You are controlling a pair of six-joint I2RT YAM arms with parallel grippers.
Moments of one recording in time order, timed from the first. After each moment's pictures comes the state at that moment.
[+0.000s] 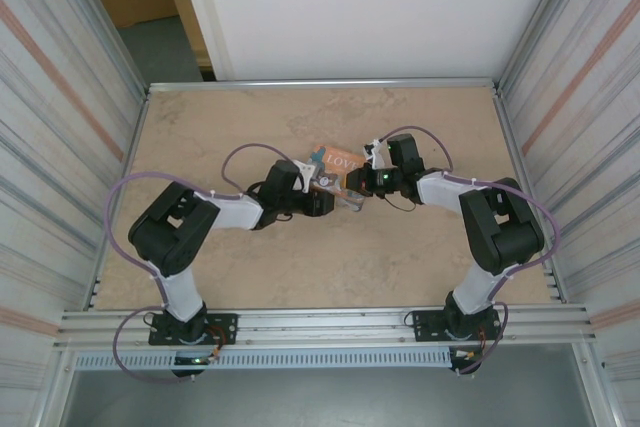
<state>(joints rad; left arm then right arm) -0.64 1.80 0.80 0.33 0.37 -0.48 0.37 1.71 0.87 0.08 -0.76 0.67</state>
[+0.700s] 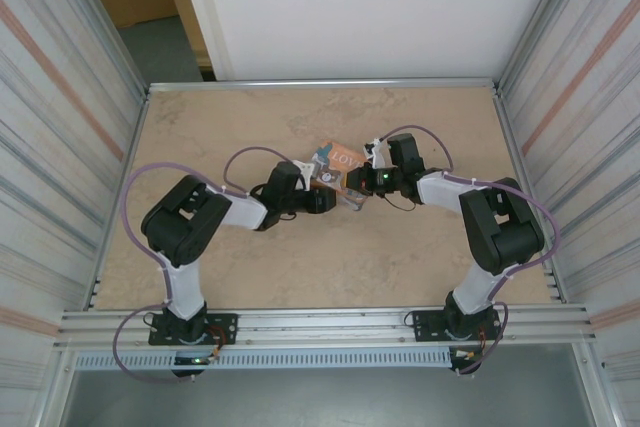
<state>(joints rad) -0.64 1.89 0.80 0.49 0.36 -0.56 0.37 1.71 0.87 0.09 -0.74 0.67</state>
